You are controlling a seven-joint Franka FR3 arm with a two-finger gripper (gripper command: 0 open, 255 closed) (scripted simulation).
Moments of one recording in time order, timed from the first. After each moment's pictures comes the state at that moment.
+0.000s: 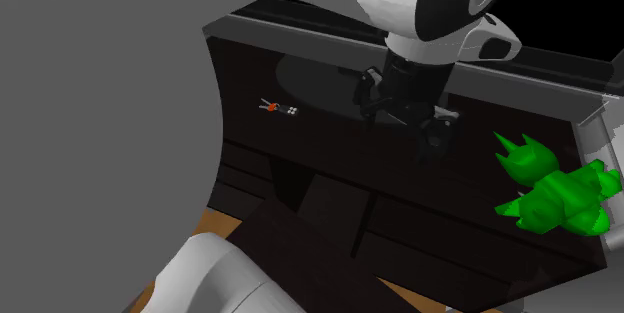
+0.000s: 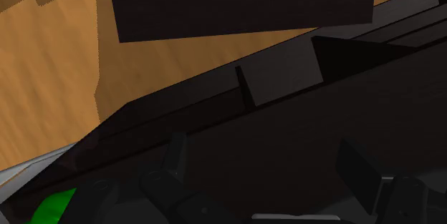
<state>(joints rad) 0.00 -0.77 -0.03 -2.43 -0.05 1.60 0.11</state>
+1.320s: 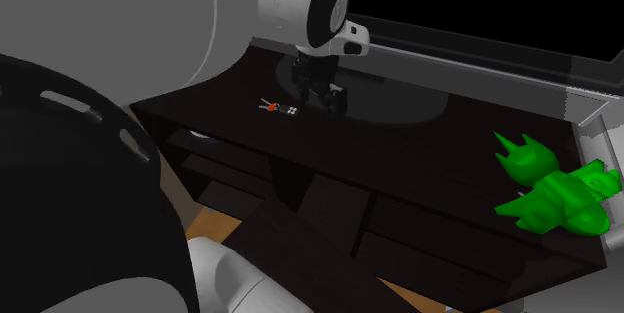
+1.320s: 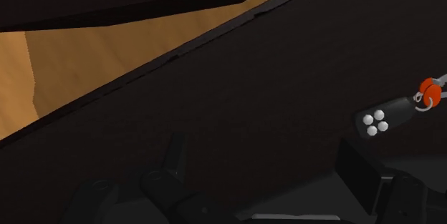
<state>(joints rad) 0.10 -0.43 0.31 -2.44 0.14 1.98 0.54</state>
